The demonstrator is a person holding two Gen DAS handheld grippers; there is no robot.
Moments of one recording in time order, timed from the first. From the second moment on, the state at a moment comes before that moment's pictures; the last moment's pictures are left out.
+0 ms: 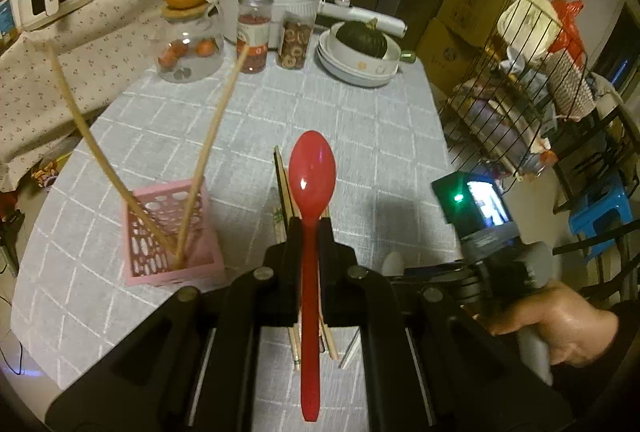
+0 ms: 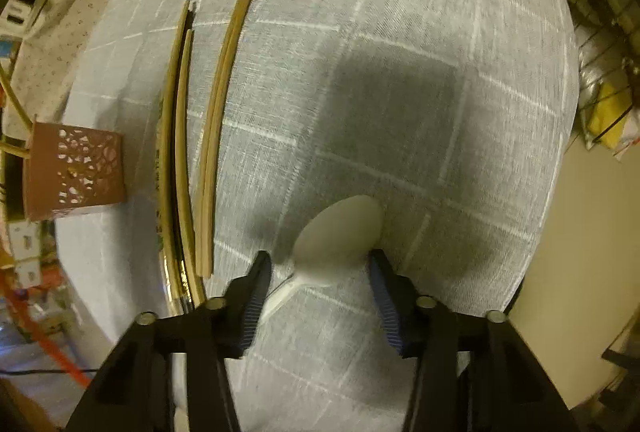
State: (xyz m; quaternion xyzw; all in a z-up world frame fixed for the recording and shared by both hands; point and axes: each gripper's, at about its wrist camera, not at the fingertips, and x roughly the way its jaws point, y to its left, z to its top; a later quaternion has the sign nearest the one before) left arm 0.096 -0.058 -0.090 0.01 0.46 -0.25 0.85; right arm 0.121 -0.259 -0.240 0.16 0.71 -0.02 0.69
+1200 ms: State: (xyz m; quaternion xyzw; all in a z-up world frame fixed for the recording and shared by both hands) left arm 0.095 -0.012 -0.048 -0.06 0.36 -0.25 0.90; right arm 0.165 -0.176 -0.237 0.06 0.70 0.00 0.71
